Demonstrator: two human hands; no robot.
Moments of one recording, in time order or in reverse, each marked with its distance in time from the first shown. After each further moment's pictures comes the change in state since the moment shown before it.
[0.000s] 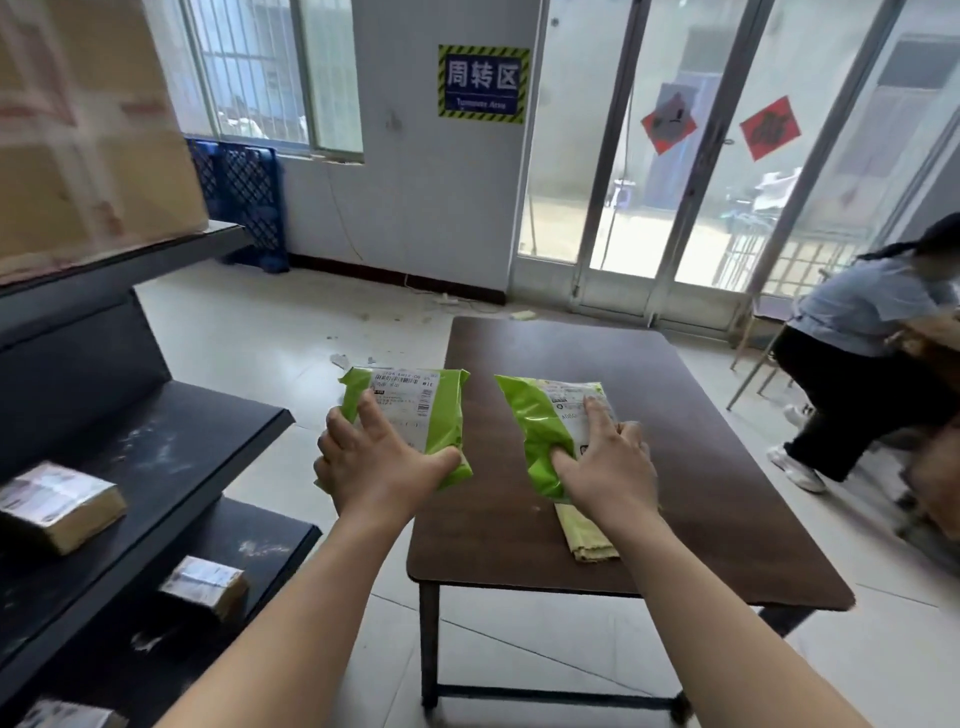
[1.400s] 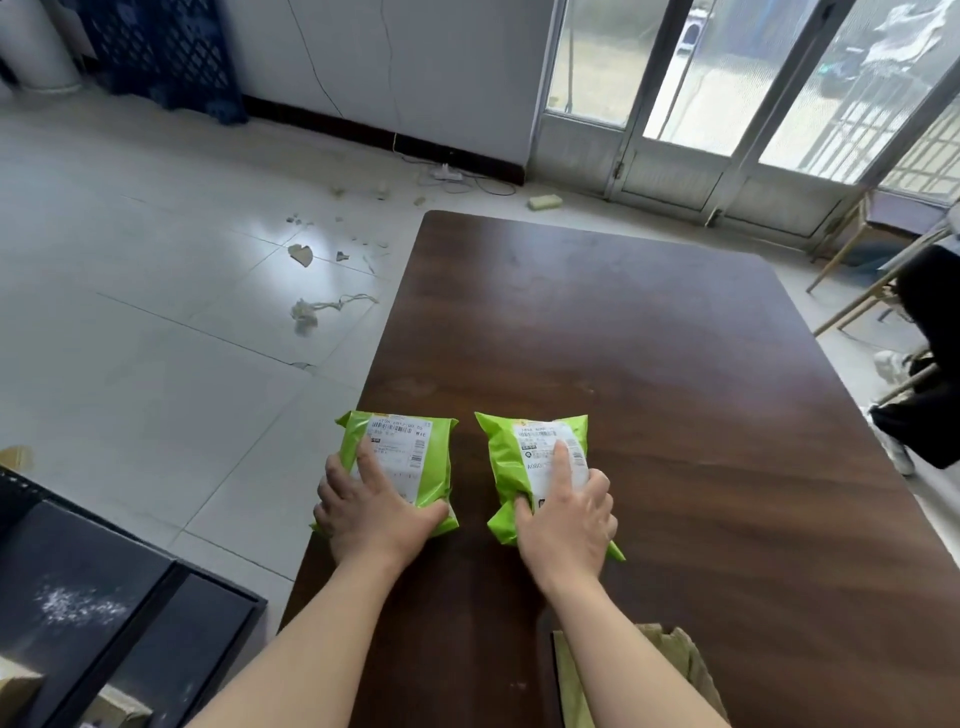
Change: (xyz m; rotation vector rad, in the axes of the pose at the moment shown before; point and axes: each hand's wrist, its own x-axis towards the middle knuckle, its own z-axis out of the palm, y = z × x) left_hand 0.251 0.001 0.437 0.202 -0.272 -0.178; right_hand 0.326 0.119 0.332 -0.197 -0.216 0.148
